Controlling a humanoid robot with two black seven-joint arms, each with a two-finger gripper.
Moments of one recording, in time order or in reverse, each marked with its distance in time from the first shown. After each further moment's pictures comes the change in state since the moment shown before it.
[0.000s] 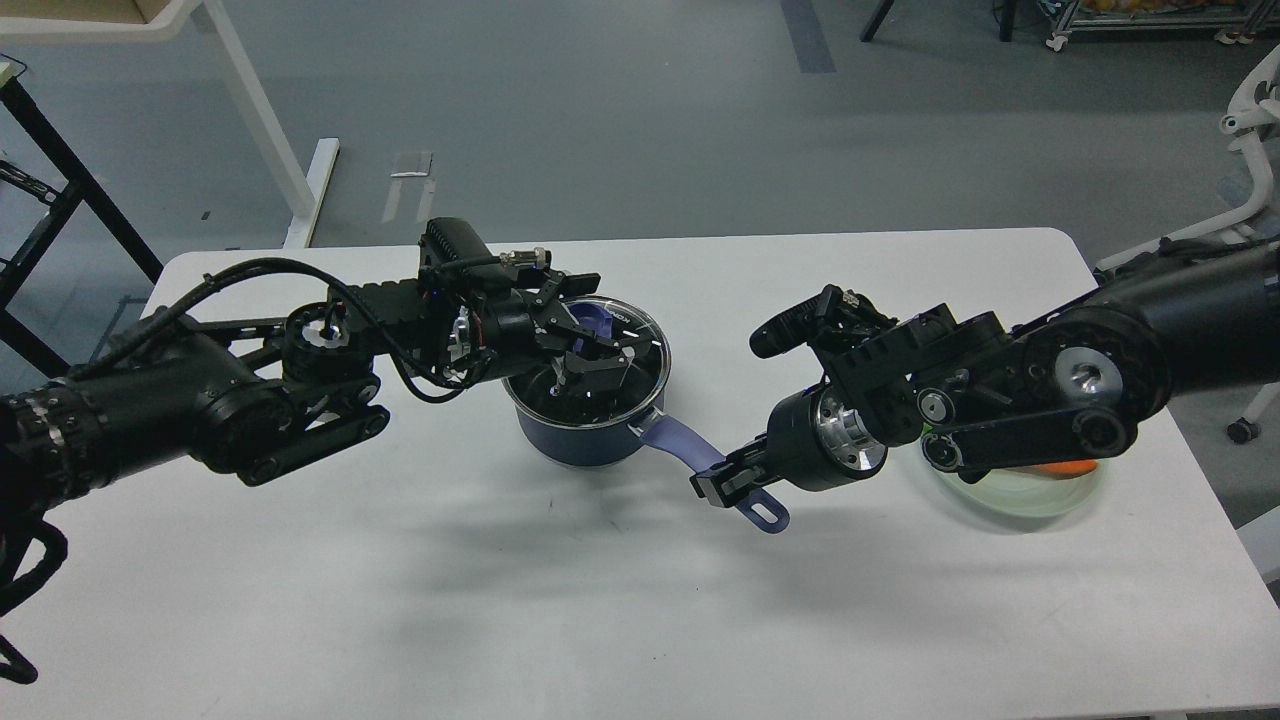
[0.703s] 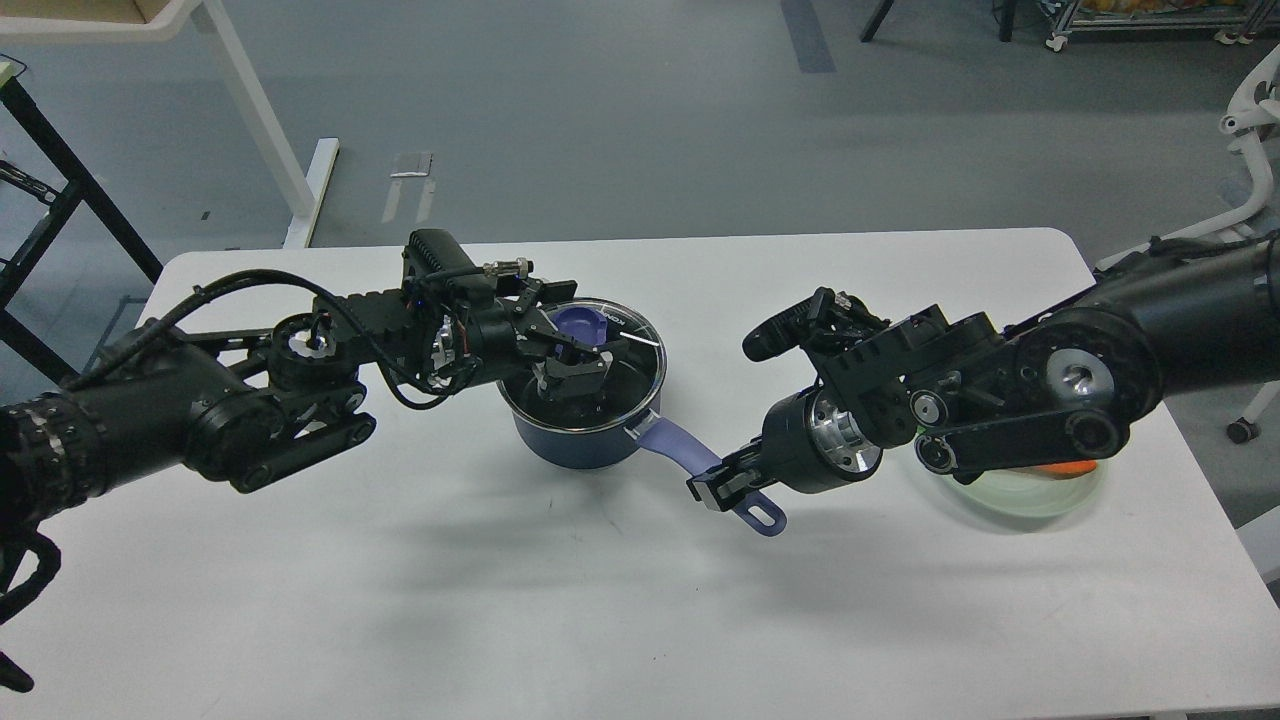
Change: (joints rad) left arm 0.034 0.006 0.014 0.051 -0.004 0.017 -0.005; right arm 0.001 0.017 -0.004 -0.001 -0.008 0.007 -0.004
